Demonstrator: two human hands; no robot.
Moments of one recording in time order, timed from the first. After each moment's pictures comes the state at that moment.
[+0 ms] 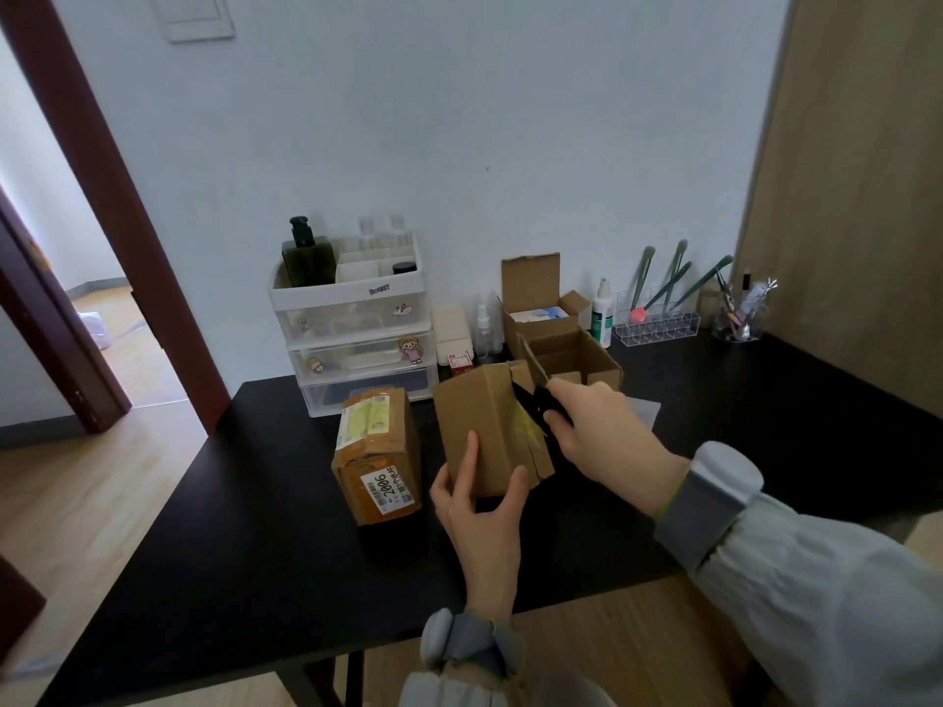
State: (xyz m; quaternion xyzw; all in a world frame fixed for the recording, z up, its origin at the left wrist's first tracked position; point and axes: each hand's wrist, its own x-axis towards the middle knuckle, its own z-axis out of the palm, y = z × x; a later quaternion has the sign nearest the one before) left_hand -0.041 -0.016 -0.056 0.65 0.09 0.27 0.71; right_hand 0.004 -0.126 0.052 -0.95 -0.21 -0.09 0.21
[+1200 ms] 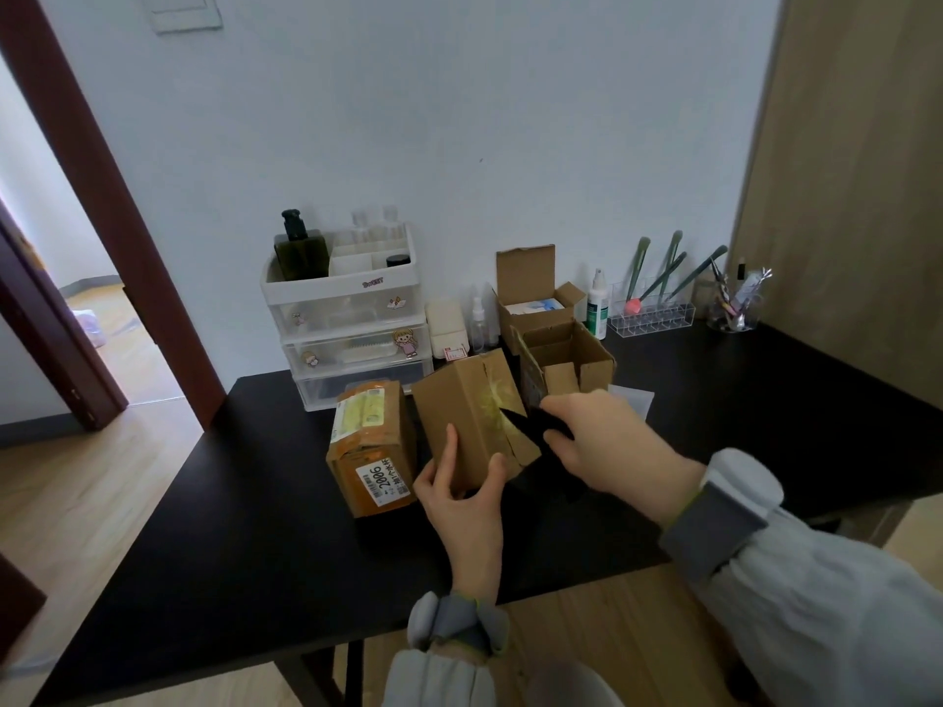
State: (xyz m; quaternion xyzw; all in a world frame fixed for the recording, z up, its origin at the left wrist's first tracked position) left_hand -0.030 -0.006 -0.064 0.62 0.13 0.30 0.72; right_hand -0.008 -0.137 0.047 -0.95 -0.25 -0.04 0.19
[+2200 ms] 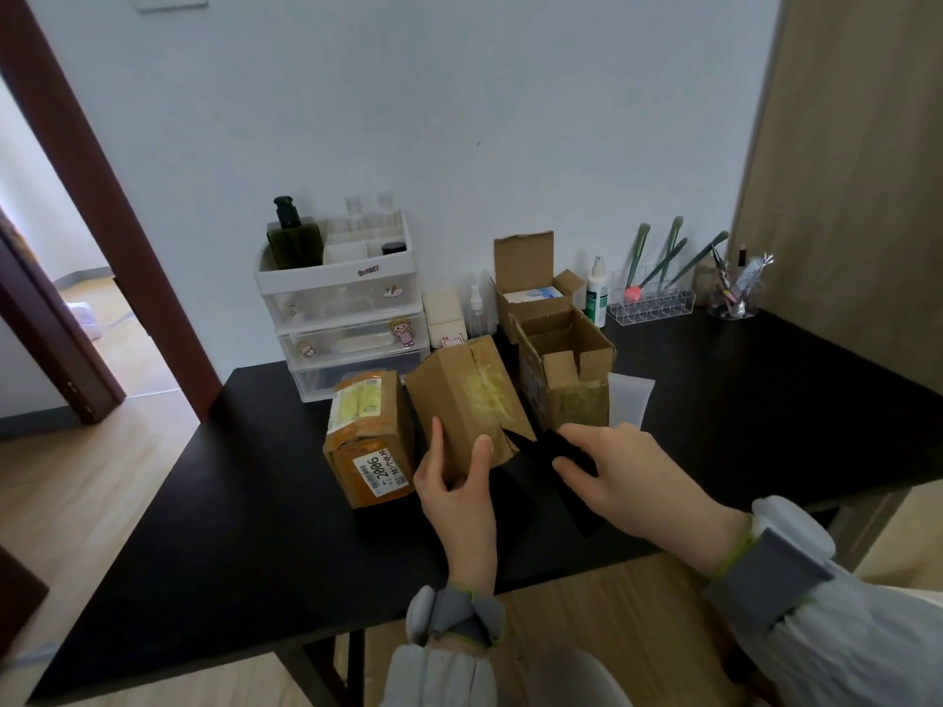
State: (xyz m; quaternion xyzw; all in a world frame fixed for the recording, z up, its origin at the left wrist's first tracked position) left_hand -0.026 -0.001 -0.070 0.60 0.13 0.30 0.73; right_hand -0.024 -0.159 0.008 -0.92 -0.27 -0.06 0.26
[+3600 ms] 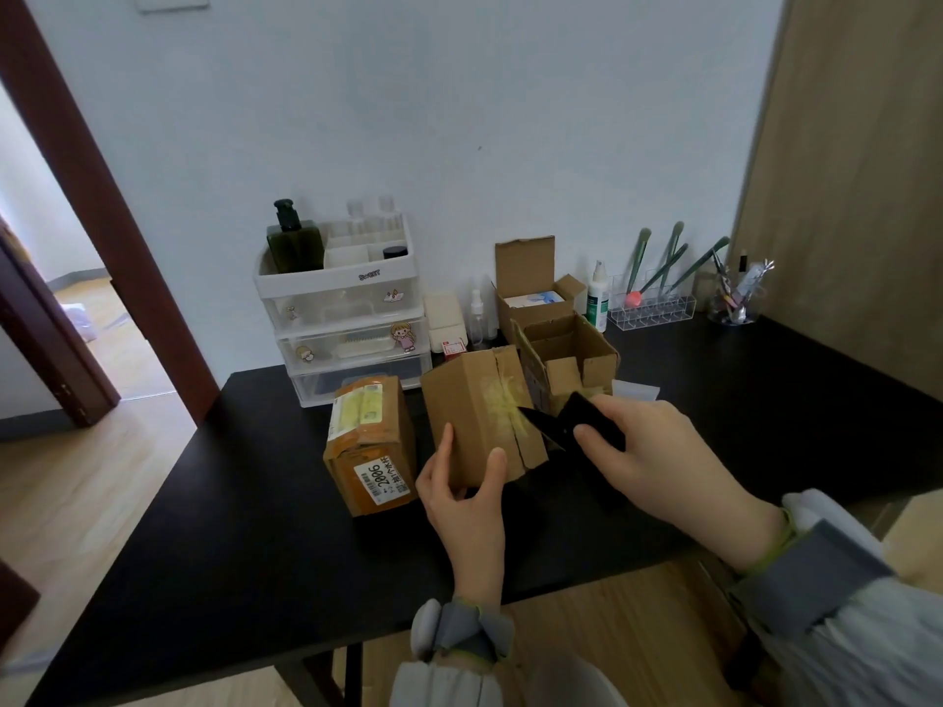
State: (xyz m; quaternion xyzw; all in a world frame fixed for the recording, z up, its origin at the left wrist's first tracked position) left_hand -0.026 -0.001 -0.074 0.62 0.11 0.30 0.72; right_hand -0.018 -0.167 0.027 -0.92 -0.23 -0.11 0.30
